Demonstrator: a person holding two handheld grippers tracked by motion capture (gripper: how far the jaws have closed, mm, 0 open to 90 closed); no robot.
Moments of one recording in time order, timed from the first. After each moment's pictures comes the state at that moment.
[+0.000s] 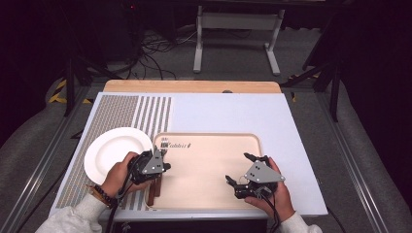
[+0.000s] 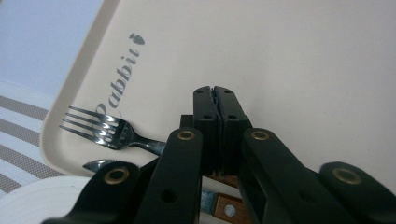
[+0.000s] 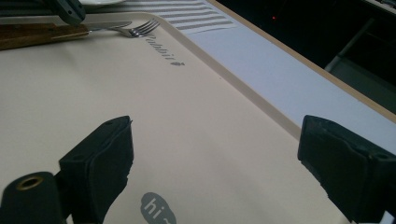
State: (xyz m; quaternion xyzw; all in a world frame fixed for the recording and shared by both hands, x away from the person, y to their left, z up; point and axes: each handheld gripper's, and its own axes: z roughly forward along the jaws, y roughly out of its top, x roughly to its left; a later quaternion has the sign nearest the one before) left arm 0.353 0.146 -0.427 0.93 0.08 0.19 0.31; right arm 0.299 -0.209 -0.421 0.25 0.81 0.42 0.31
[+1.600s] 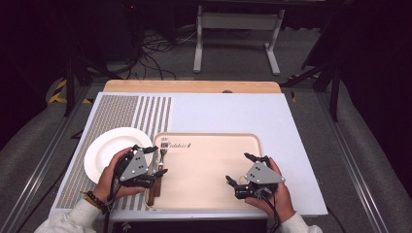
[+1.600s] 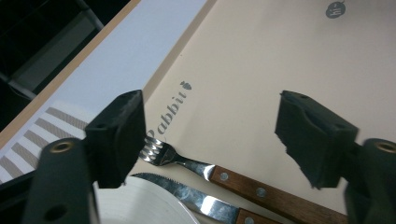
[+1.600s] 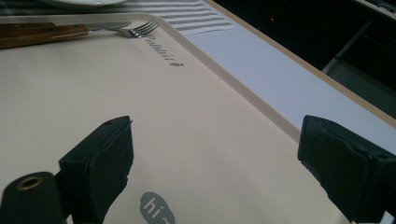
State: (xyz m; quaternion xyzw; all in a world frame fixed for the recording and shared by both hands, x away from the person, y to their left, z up) left arm 0.336 0.173 -0.422 0.86 0.12 0.25 0.43; right arm 0.297 -0.209 -0.421 0.24 0.81 0.42 0.32
